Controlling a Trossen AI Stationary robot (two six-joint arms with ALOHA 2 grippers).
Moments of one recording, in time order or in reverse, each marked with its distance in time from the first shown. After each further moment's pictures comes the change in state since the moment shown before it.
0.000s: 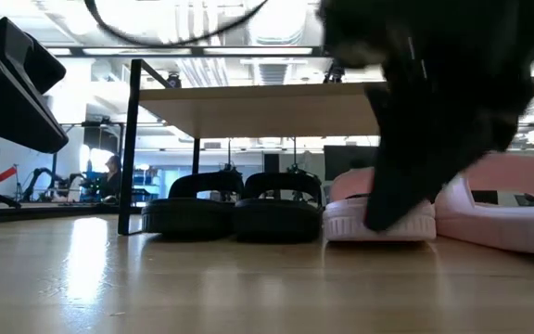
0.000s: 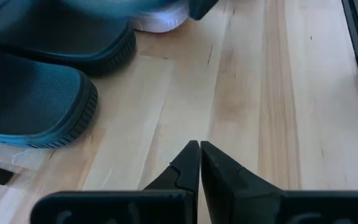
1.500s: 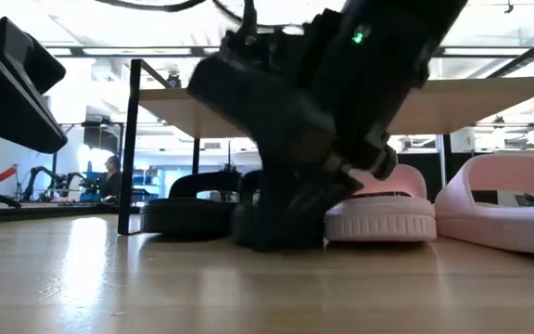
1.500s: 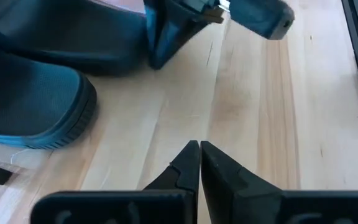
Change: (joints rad) left arm 0.000 0.000 0.002 0.000 0.005 -0.002; right arm -0.118 0.123 0.095 0.165 0.058 -0.314
